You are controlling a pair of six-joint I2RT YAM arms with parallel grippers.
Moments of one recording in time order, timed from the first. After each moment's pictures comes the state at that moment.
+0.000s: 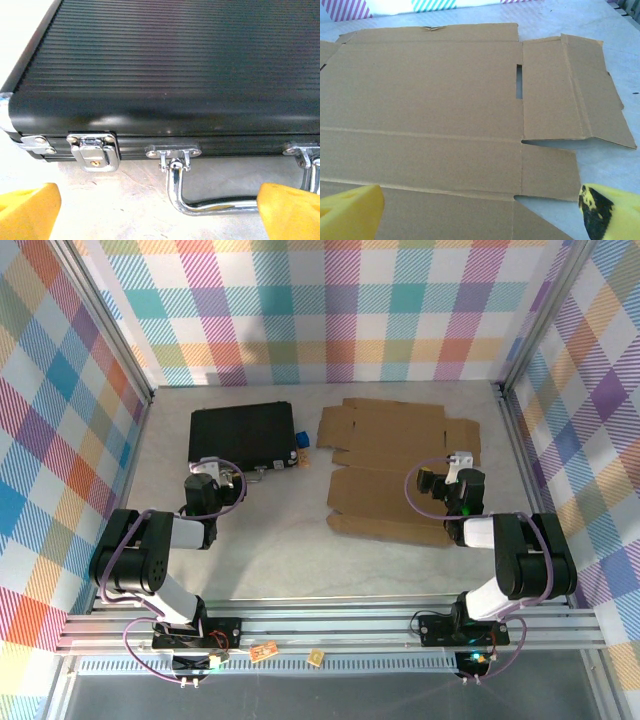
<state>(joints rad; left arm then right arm) -0.07 1.57 0.41 0.72 -0.13 -0.11 0.02 1.50 0.39 0.69 0.00 0.07</state>
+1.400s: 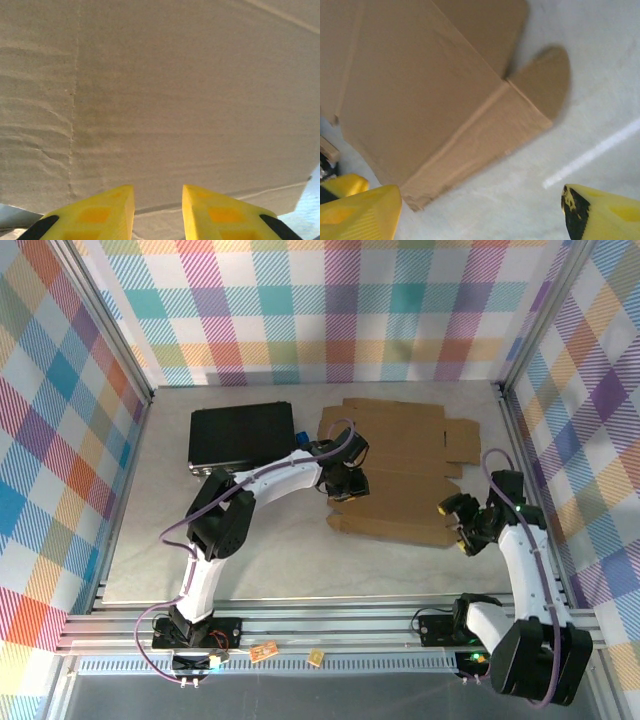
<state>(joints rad) -0.78 2.11 1.68 -0.69 0.19 -0.88 -0.18 1.01 0.75 -0.91 -0.33 0.85</state>
